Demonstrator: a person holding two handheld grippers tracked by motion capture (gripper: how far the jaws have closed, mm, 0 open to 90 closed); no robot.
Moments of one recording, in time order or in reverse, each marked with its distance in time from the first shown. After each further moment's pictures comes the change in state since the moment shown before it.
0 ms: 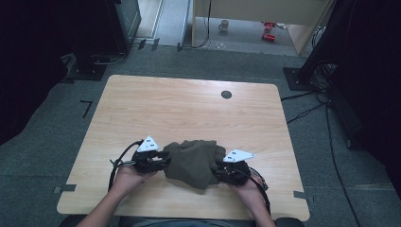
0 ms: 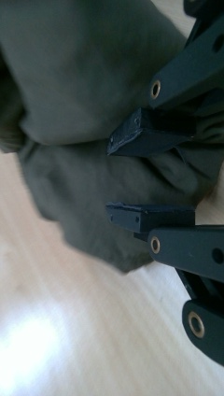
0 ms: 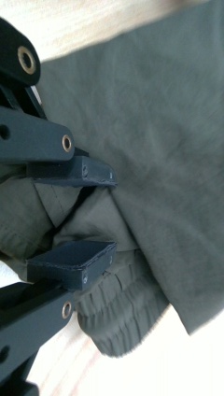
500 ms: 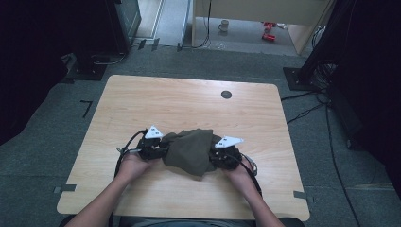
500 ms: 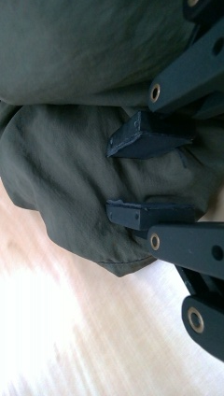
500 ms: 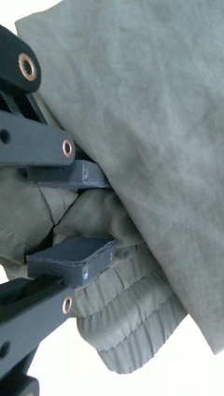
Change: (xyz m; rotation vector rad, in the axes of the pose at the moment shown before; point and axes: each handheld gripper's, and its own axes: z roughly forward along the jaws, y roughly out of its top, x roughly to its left) left arm 0.042 0.019 0.031 0.034 0.080 -0.026; right arm -0.029 0.025 0.045 0.043 -0.034 -0.028
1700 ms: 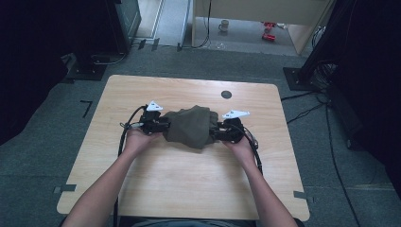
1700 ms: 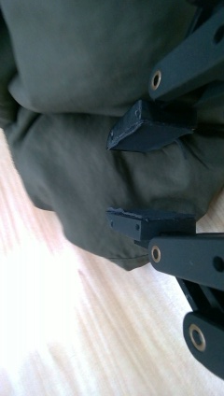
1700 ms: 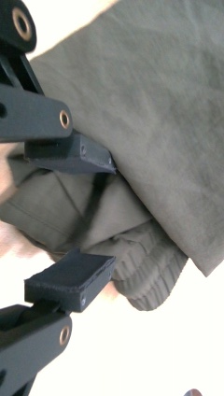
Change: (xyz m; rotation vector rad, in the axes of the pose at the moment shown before) left arm 0.054 0.054 0.022 -0.055 0.061 -0.046; right arm -0.070 0.050 0.017 -0.082 -0.036 0.107
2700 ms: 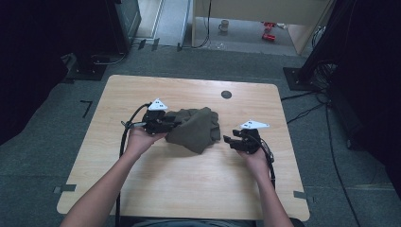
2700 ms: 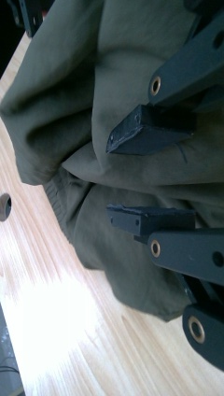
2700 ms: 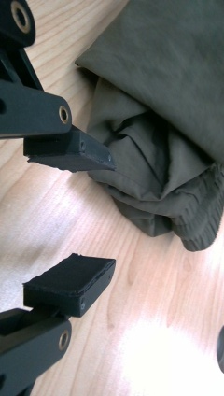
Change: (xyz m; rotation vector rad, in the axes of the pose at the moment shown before) left arm -0.039 0.021 -0.031 -0.051 -0.095 0.057; right arm -0.016 -0.043 -0.044 -0.038 -0.055 0.070
